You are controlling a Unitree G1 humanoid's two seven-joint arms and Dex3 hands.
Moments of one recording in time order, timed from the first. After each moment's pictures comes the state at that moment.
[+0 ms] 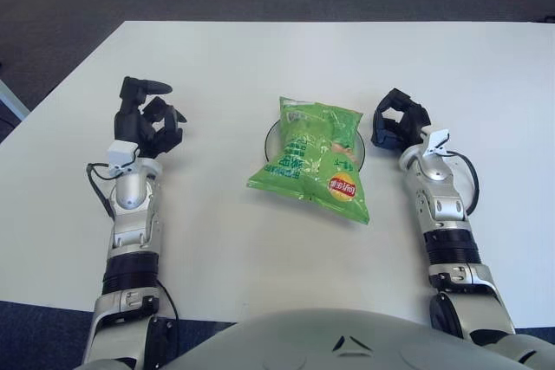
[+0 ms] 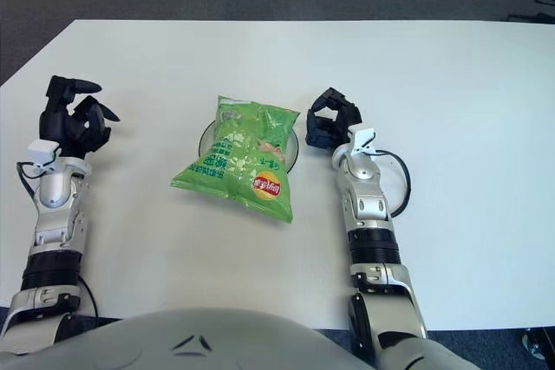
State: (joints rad) left arm -0.10 0.19 0.26 0.22 -0.10 -0.46 0.04; right arm -0.26 -0.11 -0.11 0.21 0.11 0.02 -0.03
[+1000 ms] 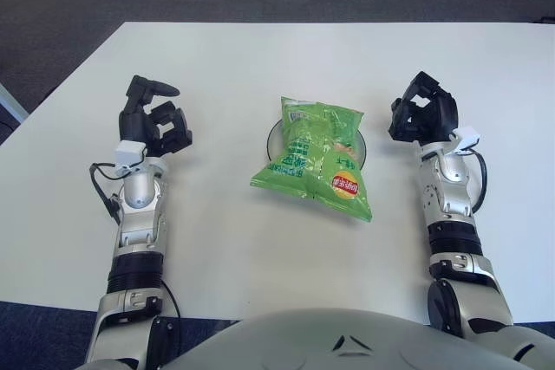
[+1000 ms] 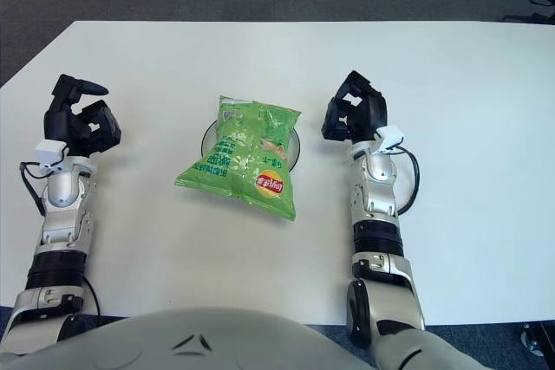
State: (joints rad) left arm -0.10 0.19 0.20 0.17 -0.07 -0.47 0.10; right arm -0.33 -0.11 -0.24 0.40 0.21 -0.40 0.16
